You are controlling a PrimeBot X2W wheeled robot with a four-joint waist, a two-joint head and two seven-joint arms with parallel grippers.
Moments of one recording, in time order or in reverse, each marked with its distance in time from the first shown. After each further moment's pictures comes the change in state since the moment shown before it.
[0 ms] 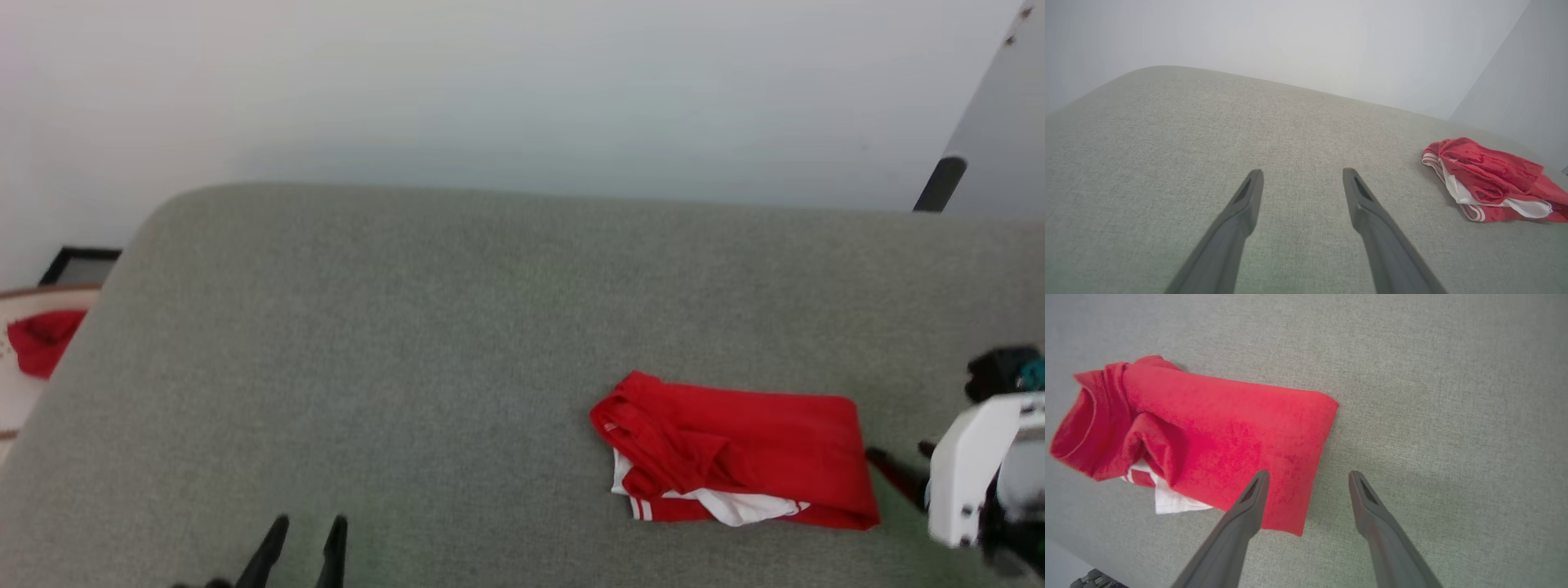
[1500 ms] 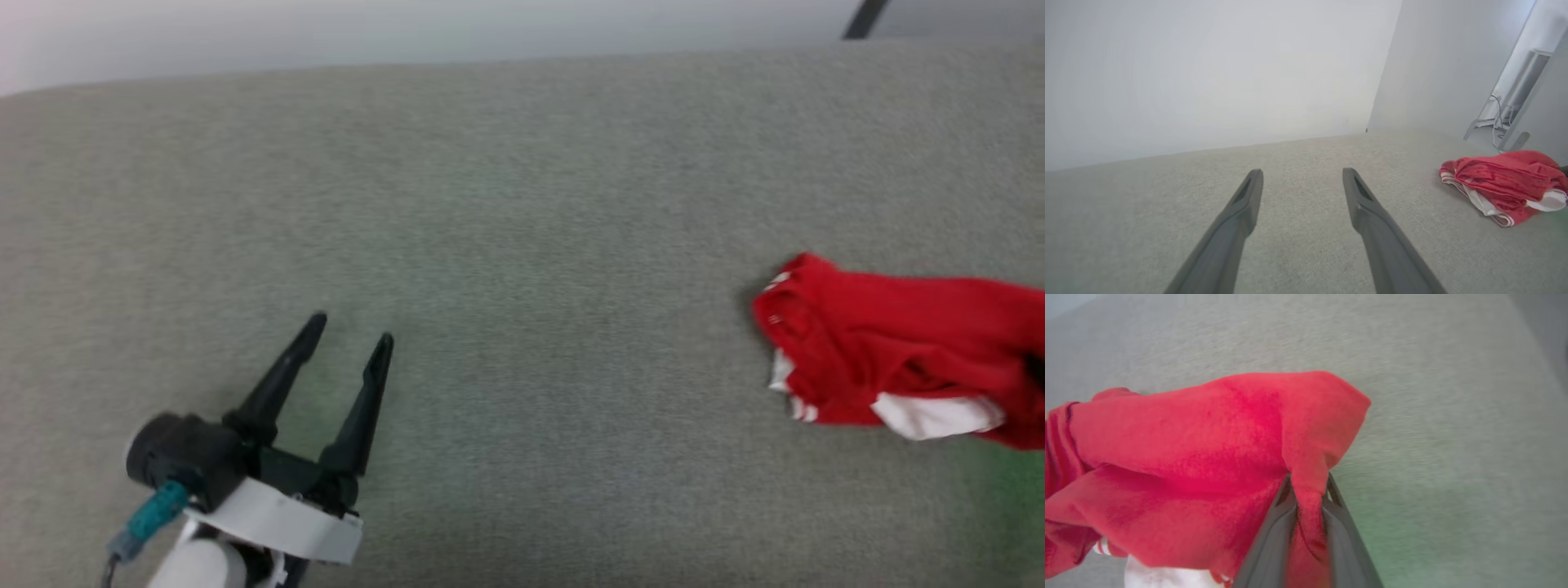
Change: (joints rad) left arm -0.342 0.124 -0.149 -0.115 0.026 -0.004 -0.015; right arm -0.100 -0.039 -0.239 0.104 0.037 0.001 -0.133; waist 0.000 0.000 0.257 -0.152
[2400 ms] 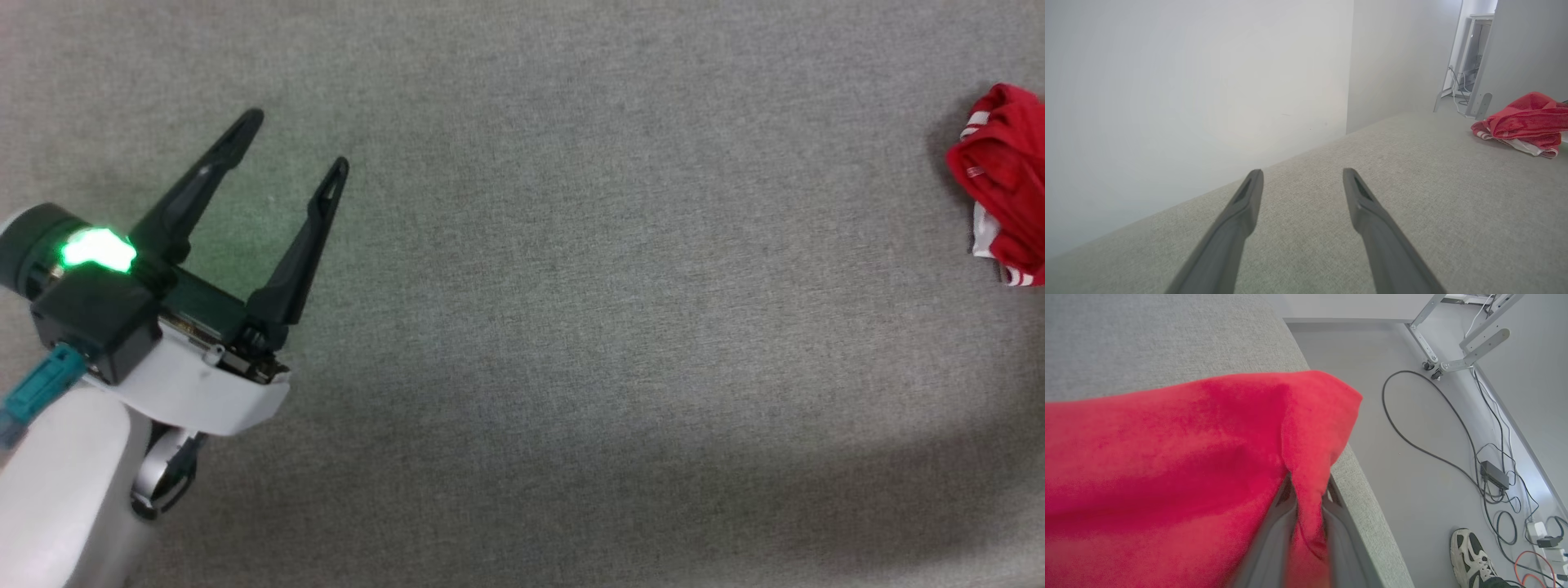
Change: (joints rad) left arm -0.352 0.250 -0.089 -0.068 -0.001 0.000 0.000; right arm -0.400 -0.025 -0.206 0.321 -0.477 0.000 -0.275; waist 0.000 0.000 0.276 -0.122
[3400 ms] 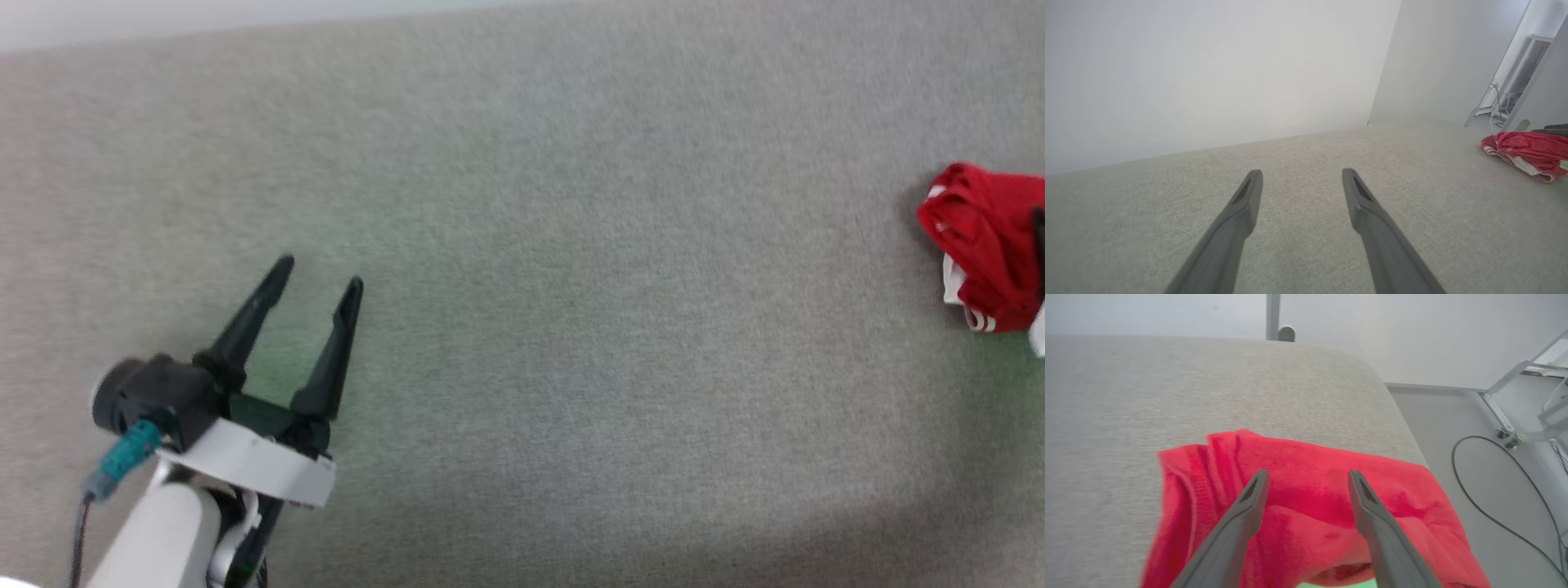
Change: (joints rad) left arm 0.205 -0.189 0.081 0.148 -0.017 0.000 0.000; right arm 0.021 0.040 0.304 0.099 0.098 0.000 -0.212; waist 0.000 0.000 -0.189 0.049
